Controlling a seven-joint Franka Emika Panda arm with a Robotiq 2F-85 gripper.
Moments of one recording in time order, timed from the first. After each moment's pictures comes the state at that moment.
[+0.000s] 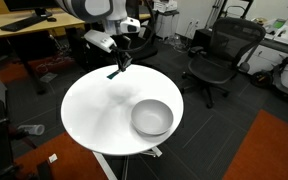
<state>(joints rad) -0.01 0.50 -0.01 -1.85 -0.02 2.45 -0.10</state>
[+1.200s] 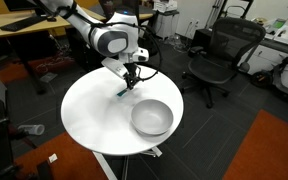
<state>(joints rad) -0.04 0.81 -0.01 -1.63 -0.01 2.51 -0.10</state>
